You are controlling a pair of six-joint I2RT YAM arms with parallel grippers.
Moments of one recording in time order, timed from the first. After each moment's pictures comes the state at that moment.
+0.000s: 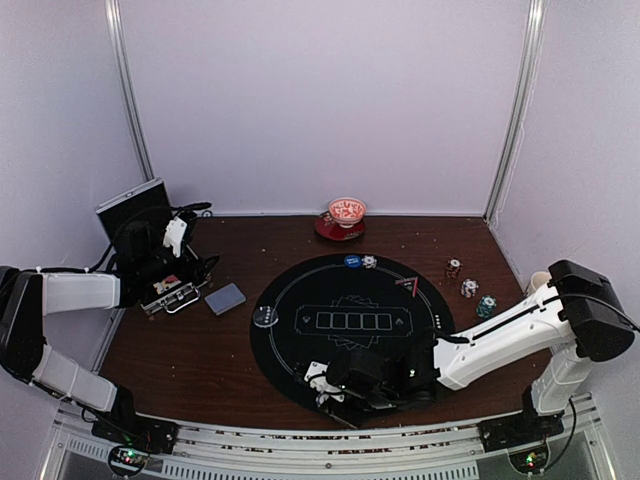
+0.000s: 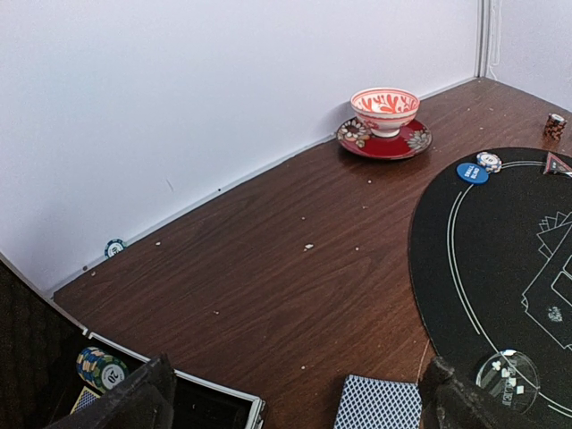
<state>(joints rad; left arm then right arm) -0.14 1.36 0.61 0.42 0.37 0.29 1.39 1.72 0.90 -0.09 0.18 0.13</state>
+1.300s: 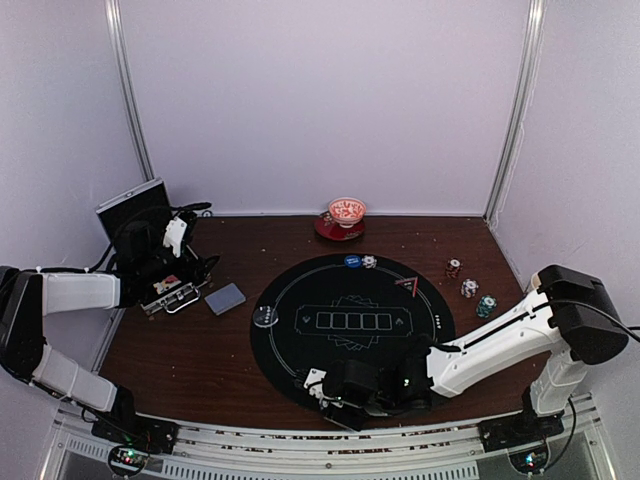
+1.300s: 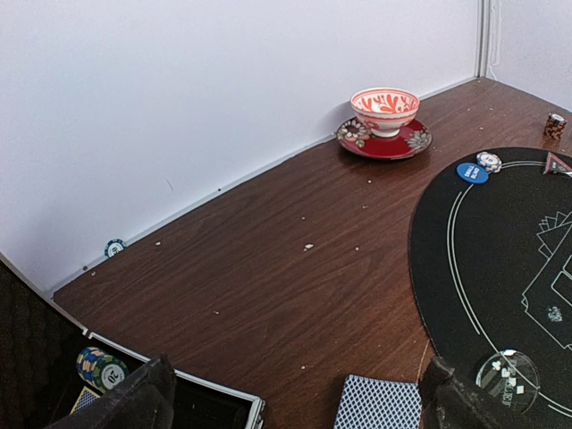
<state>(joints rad) -0.14 1.36 0.61 0.42 0.37 0.29 1.41 1.77 0.90 -0.09 0.27 0.12</state>
